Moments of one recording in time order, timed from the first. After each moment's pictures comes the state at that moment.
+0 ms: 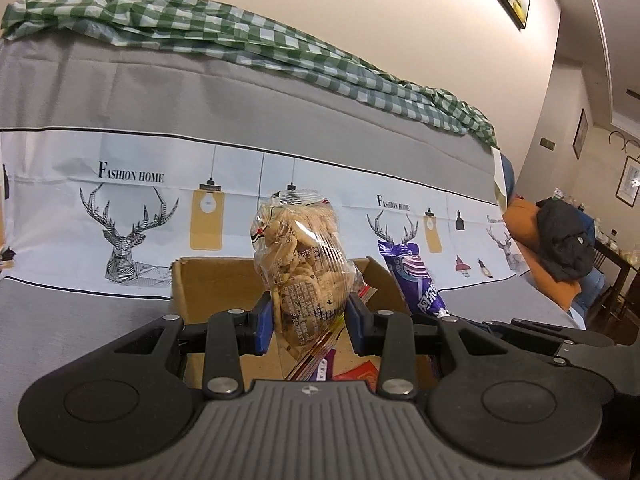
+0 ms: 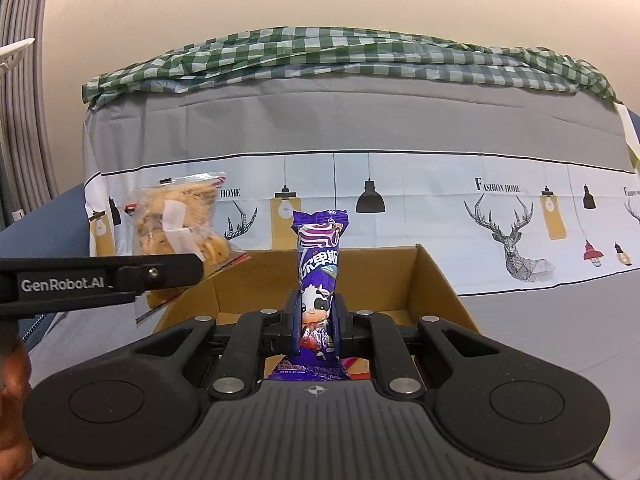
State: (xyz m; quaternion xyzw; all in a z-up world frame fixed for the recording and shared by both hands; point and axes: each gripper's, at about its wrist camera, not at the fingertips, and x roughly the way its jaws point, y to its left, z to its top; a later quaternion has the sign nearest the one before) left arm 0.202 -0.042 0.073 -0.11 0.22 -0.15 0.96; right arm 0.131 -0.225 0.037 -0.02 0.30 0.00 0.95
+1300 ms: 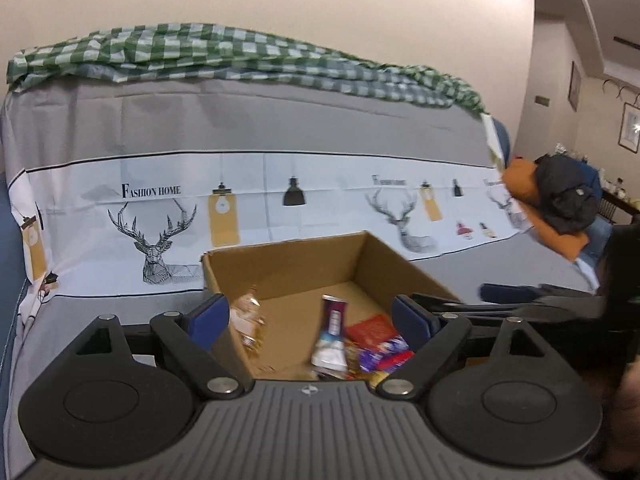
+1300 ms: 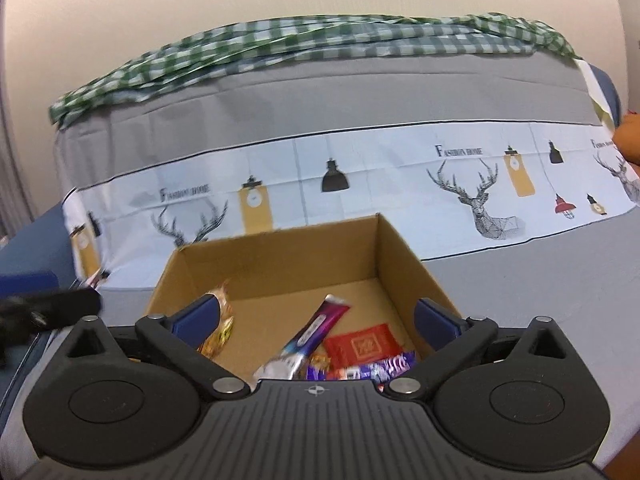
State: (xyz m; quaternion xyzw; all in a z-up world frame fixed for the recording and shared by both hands) left arm 0.117 -0.034 0.106 -0.03 0.23 -0.14 0.96; right arm 0.101 -0.236 0.046 0.03 0.32 -0.05 0.95
